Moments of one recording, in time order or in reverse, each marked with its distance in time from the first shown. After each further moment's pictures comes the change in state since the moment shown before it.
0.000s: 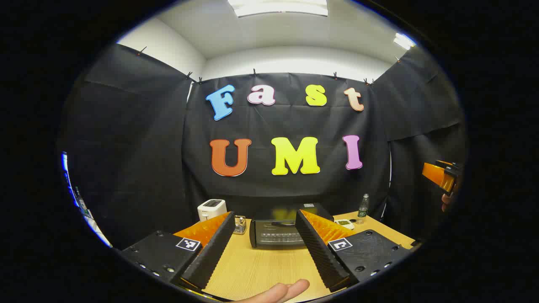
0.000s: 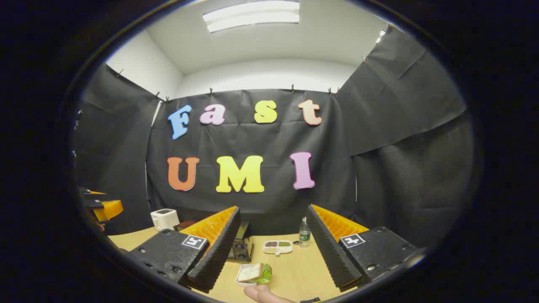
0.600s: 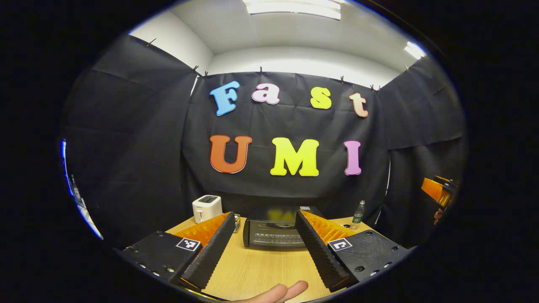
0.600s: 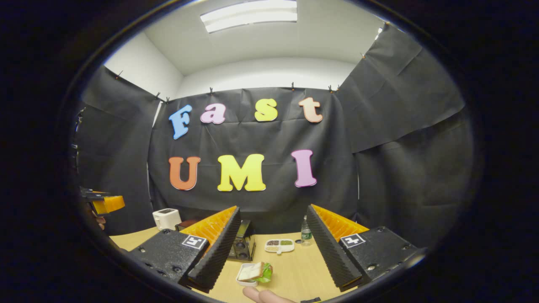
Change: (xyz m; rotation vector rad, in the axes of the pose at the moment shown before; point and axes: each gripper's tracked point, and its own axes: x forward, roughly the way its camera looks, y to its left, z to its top) left arm 0.012 -0.002 0.004 -0.100 0.018 -0.009; right arm 0.004 -0.014 -0.003 0.011 -0.011 -0.004
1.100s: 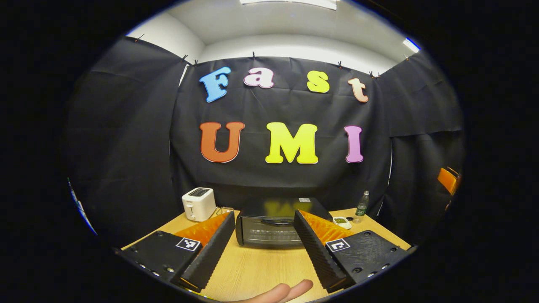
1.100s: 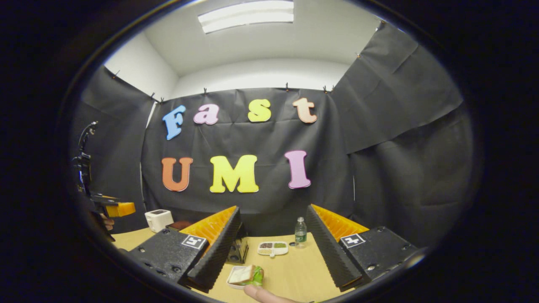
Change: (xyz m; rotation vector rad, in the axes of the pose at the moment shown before) left arm 0.084 -0.019 -0.036 0.055 0.094 -0.025; right arm 0.026 -0.021 -0.015 0.000 -0.010 -0.018
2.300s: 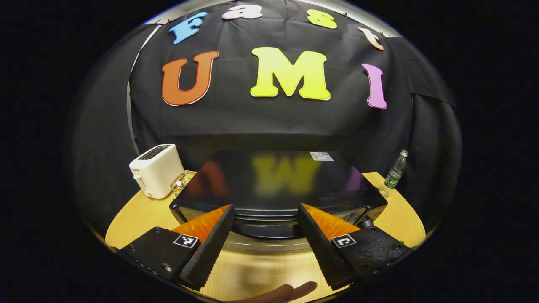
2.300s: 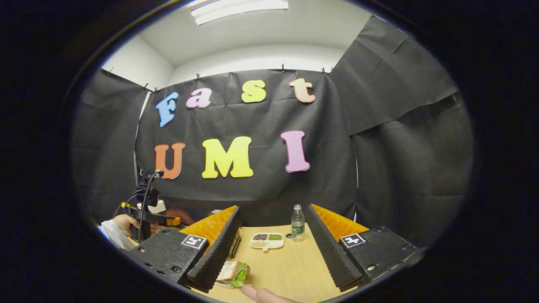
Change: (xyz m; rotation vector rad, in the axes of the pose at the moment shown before) left arm 0.215 -0.036 -0.143 0.004 0.386 -0.054; right arm 0.052 -0.034 -0.055 0.024 0.098 0.018
